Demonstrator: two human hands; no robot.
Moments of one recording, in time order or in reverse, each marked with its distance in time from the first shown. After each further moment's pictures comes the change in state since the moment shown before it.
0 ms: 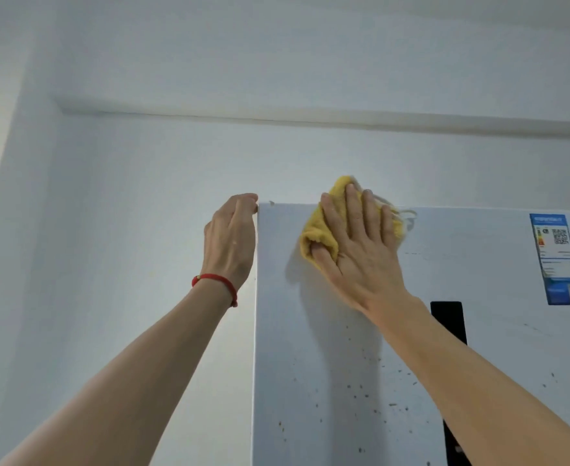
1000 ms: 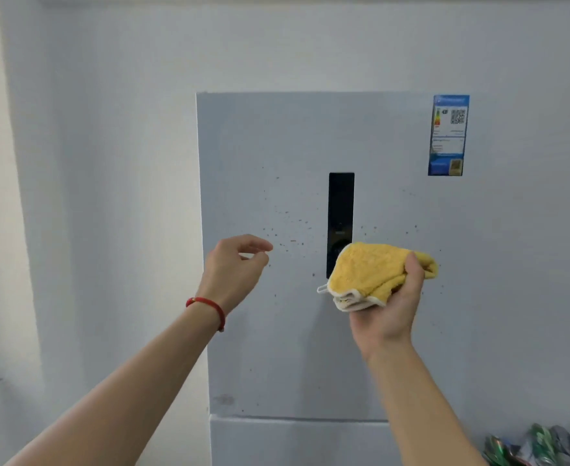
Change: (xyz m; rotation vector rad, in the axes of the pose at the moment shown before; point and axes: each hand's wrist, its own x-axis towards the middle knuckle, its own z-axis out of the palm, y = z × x) left_hand -0.268 0.017 0.056 0.355 -0.208 -0.335; right_hand -0.280 0.074 -0.133 1.926 0.034 1.291
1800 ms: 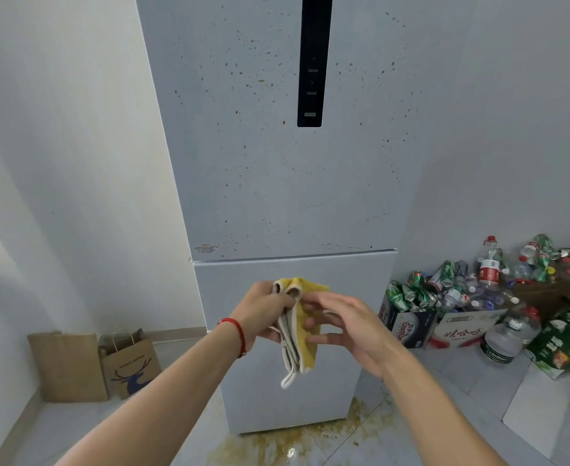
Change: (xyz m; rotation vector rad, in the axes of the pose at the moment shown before) left_hand -0.219 -0.115 0.069 -0.149 -0.747 -0.704; right_hand -0.188 0.053 -0.157 -0.667 -0.121 0.694
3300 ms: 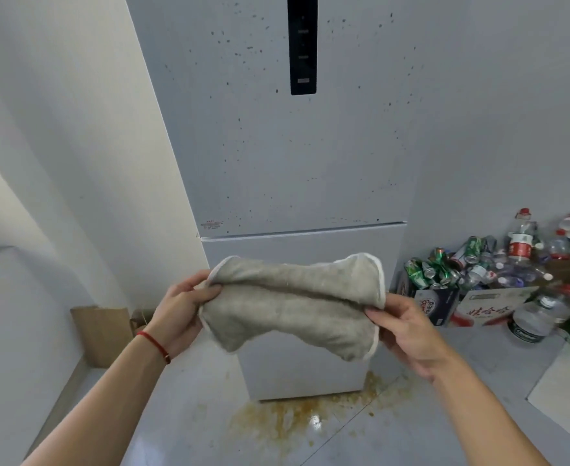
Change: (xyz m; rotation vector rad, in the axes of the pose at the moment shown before) left_hand -0.025 -0.089 -0.070 -0.529 0.210 0.086; right_hand -0.022 0.059 -0.090 0.159 -0.027 -0.147
